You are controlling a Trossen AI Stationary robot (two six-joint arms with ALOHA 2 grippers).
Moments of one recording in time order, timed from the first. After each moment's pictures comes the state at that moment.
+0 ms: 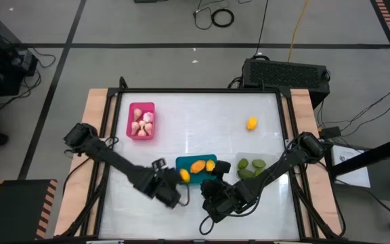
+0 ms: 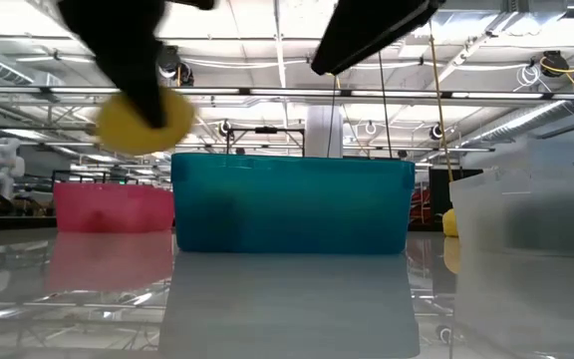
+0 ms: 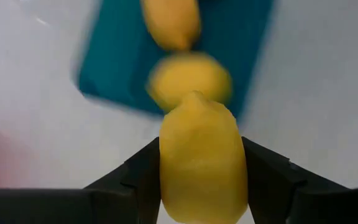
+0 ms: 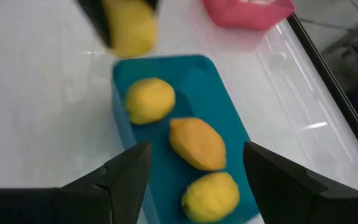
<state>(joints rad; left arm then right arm) -0.53 1.80 1.38 -0.94 -0.38 -0.84 0.56 1.95 1.57 -0.79 0.80 0.61</state>
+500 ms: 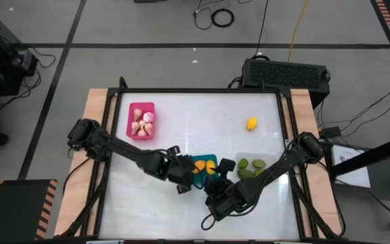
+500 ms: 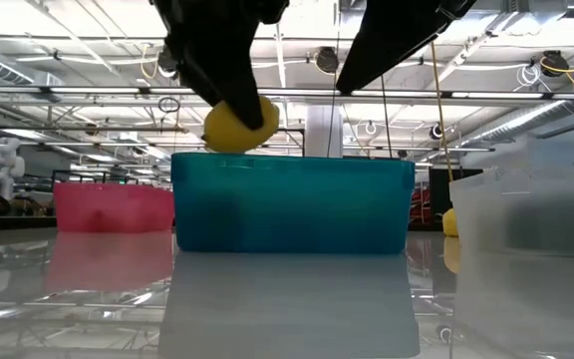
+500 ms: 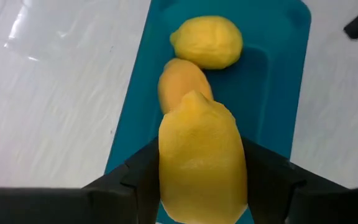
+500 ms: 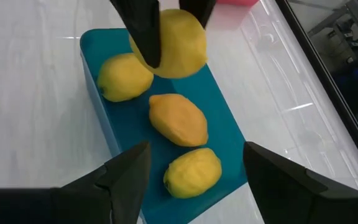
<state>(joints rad) -0.35 1.80 1.38 -0.73 -0.37 -0.55 0.56 1.95 1.57 -0.93 0.81 0.72</state>
